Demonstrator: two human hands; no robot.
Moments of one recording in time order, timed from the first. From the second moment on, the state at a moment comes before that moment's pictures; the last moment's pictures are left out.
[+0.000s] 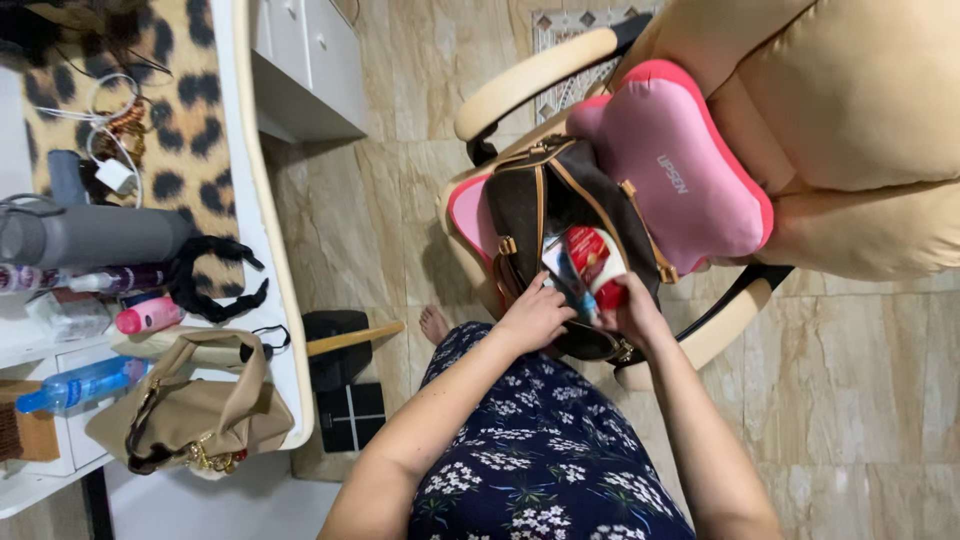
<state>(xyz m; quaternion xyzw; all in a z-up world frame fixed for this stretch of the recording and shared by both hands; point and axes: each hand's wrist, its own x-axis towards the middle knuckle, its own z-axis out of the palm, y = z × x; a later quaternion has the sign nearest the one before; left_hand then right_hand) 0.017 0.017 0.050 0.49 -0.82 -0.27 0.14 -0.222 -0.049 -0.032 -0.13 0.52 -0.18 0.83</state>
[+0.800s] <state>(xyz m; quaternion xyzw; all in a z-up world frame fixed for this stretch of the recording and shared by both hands) 0.395 0.138 0.182 0.62 -0.34 -0.26 0.66 0.096 0.021 0.175 -0.56 0.29 -0.09 0.77</state>
